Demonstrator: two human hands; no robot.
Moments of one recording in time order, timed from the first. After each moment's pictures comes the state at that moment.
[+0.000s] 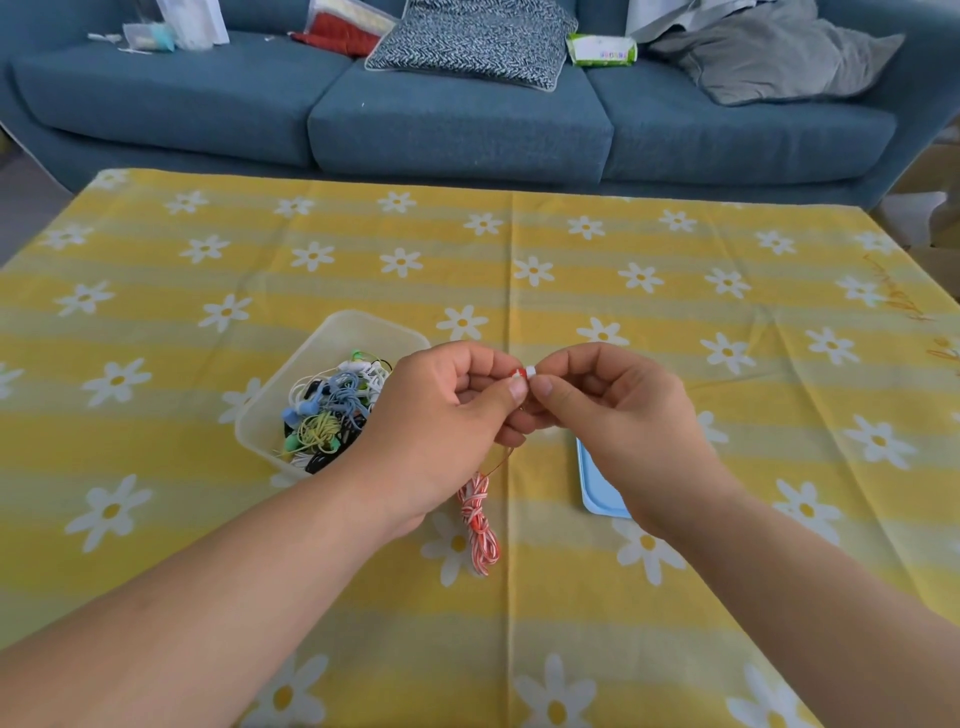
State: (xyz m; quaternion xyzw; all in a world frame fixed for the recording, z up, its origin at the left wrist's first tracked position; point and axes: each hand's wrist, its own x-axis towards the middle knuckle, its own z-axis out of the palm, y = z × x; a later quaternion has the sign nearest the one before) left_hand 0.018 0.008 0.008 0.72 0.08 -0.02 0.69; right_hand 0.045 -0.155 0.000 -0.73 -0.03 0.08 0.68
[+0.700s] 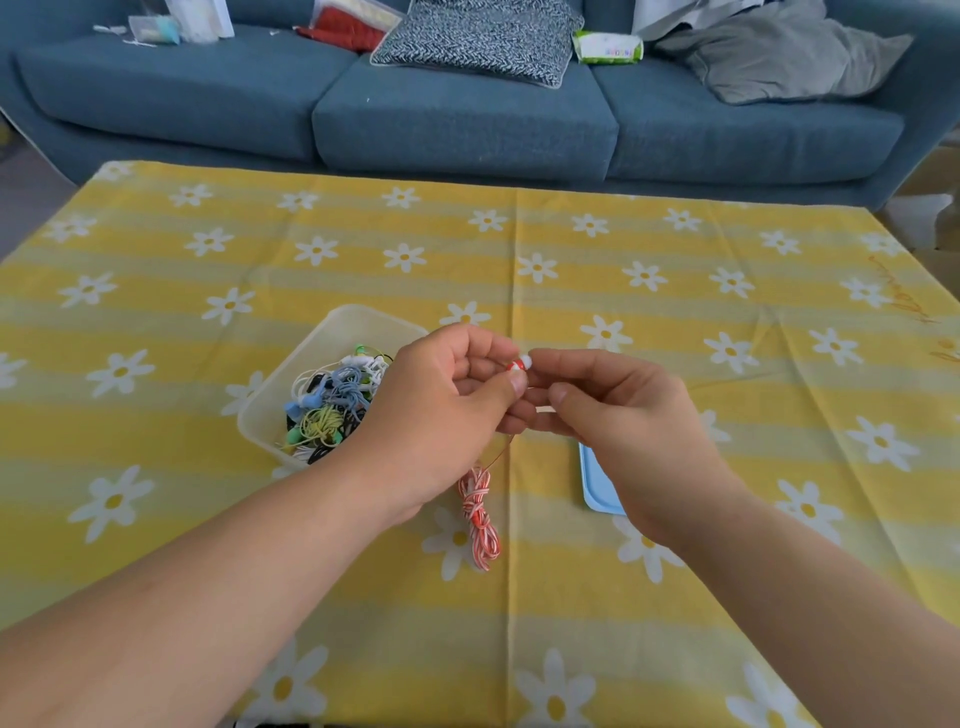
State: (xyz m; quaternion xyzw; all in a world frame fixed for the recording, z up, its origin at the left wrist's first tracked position) left_hand 0.020 0.012 0.010 0.73 0.08 -0.01 0.68; right_hand 0.042 -0.154 -0.004 -0.69 -0.02 0.10 0.71
